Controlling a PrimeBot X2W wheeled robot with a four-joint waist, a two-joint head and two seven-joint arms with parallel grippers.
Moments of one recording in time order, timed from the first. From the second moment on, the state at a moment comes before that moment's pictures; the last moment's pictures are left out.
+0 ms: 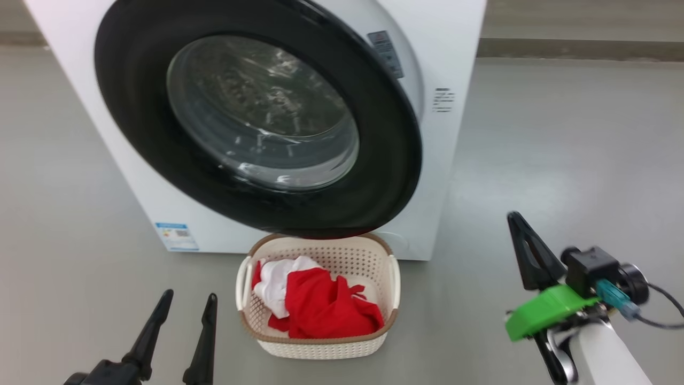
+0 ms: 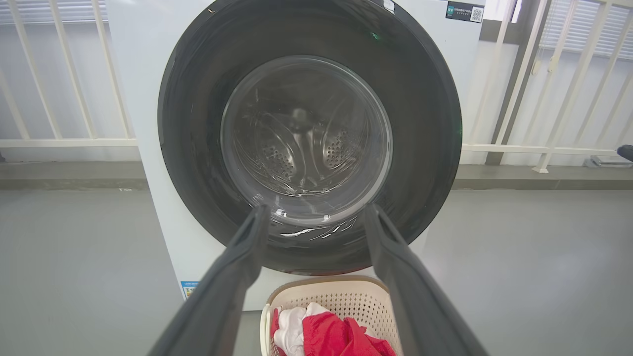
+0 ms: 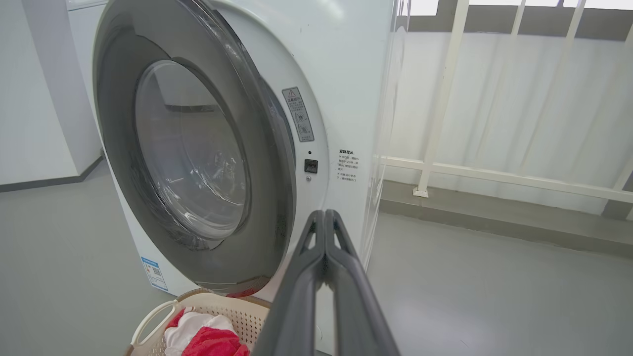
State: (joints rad) left arm 0.03 0.16 -0.10 0.08 -0.27 -0.05 -0.25; right arm -0.21 -0.04 0.02 0.38 0.14 0.12 -0.26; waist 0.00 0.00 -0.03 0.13
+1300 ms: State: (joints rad) left arm -0.19 0.05 -0.15 0.07 -0.28 -0.12 -0.25; right arm -0.93 -0.16 0.13 0.62 0.07 0.13 -0.26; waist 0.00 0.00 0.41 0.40
